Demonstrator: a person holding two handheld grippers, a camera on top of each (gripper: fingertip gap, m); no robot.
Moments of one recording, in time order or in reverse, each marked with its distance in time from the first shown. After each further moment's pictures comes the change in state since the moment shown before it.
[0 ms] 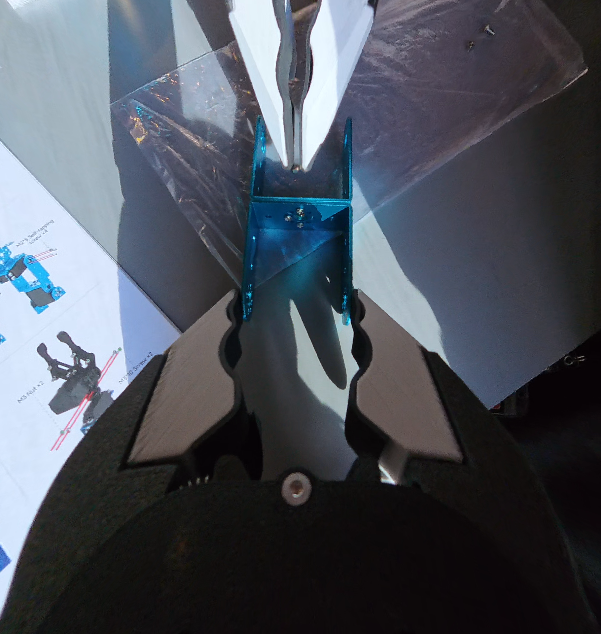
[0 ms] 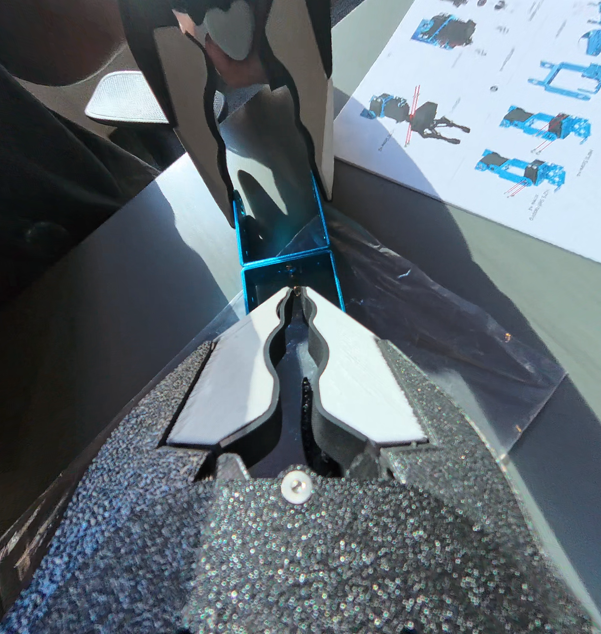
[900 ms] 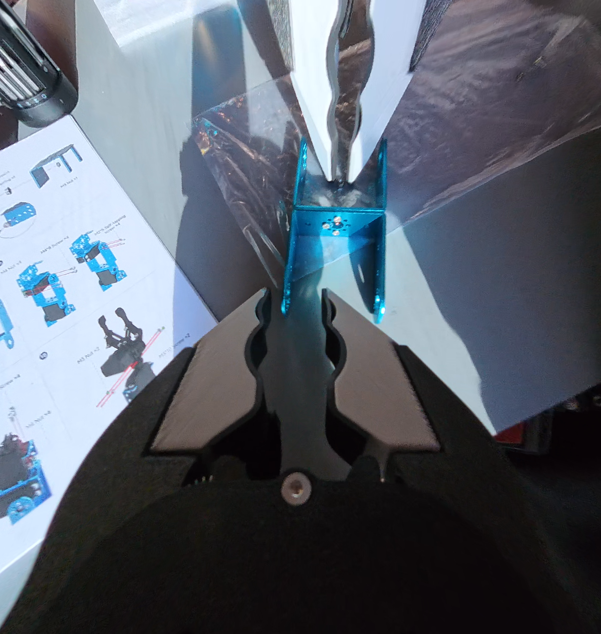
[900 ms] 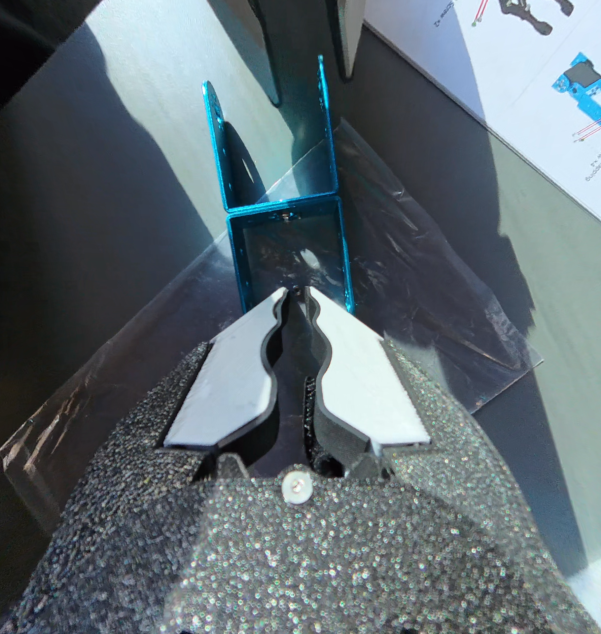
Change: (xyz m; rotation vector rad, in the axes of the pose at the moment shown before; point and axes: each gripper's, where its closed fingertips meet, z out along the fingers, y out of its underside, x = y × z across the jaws) left arm -0.015 -0.006 -0.013 0.059 -0.147 -0.035; right arm 0.004 0.032 -0.002 -0.394 0.010 -0.123
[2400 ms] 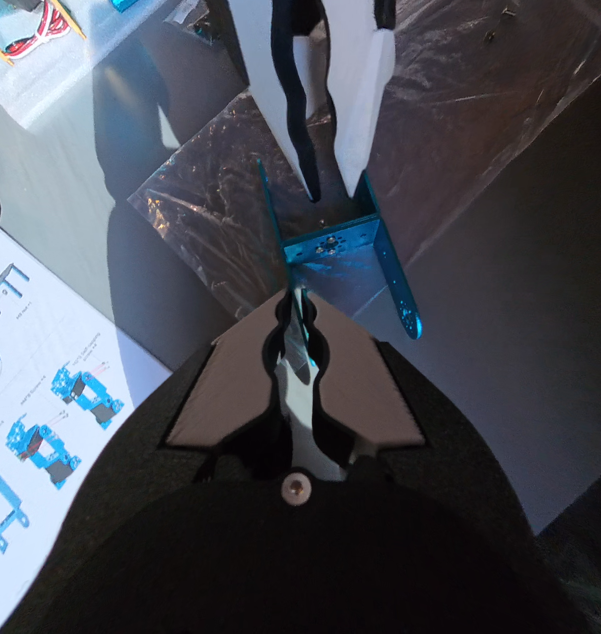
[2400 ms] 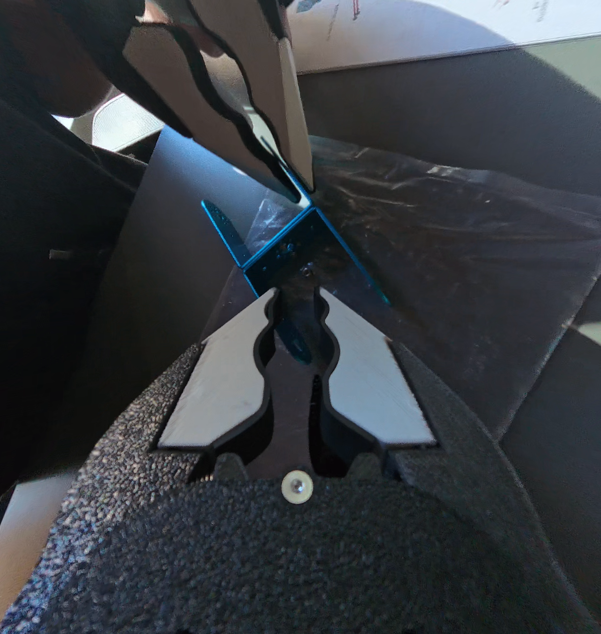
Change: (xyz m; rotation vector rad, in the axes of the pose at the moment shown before) left arm 0.002 -0.025 0.047 -0.061 0.168 0.244; right arm -0.005 0.005 -0.013 0.290 -0.104 0.497
